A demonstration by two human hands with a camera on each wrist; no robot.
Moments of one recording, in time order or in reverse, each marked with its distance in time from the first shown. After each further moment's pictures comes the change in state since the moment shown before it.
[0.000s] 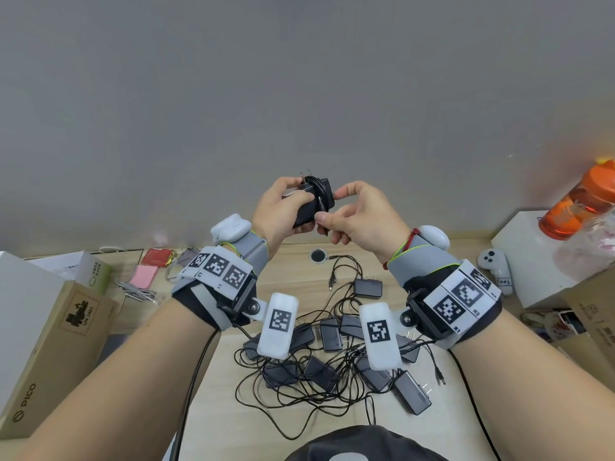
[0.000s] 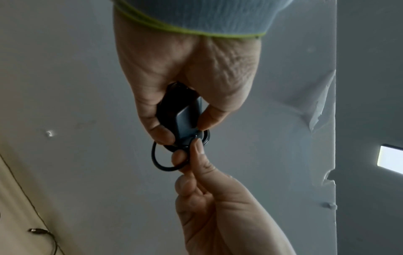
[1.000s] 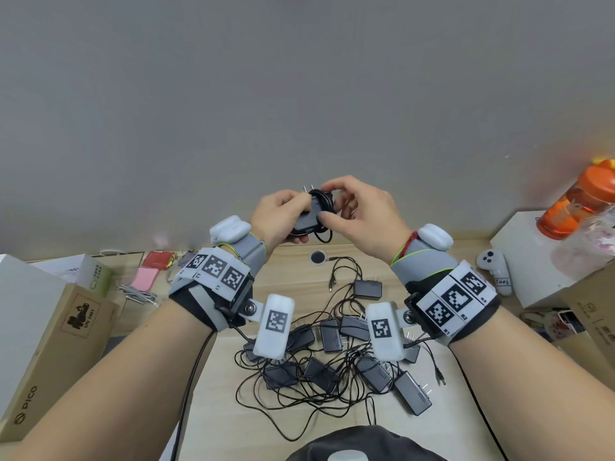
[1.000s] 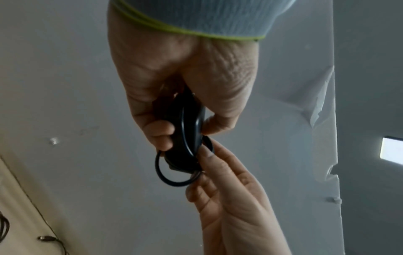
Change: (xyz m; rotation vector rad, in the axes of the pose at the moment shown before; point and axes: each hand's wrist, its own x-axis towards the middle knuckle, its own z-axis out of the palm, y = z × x) left_hand -0.008 0.003 -0.002 0.205 -0.013 -0.024; right_hand 0.003 0.006 -0.010 -0.467 0.129 -0.392
